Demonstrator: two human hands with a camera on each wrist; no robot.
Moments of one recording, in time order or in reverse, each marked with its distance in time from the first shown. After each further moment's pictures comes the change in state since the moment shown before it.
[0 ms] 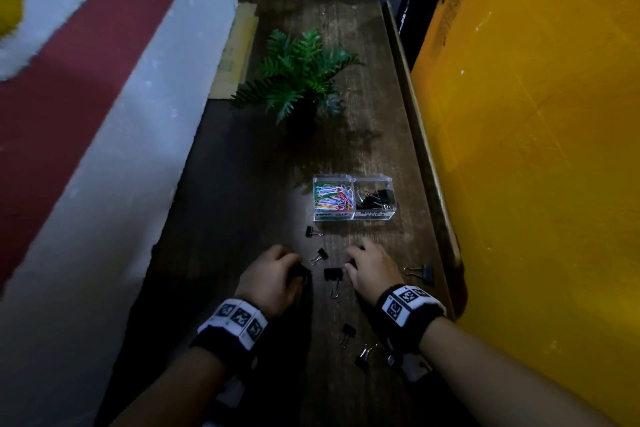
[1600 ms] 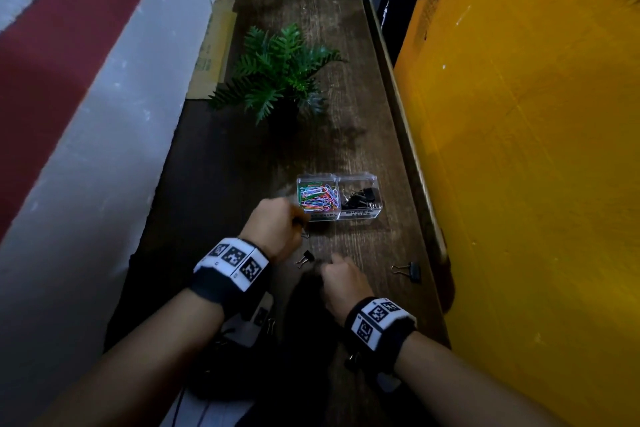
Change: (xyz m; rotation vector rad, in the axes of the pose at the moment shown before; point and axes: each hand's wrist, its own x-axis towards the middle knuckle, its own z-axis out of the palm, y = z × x) left_hand 0.062 0.057 -0.069 -0.102 0.050 -0.016; right_hand -0.016 -0.035 -0.003 -0.079 -0.138 -0.056
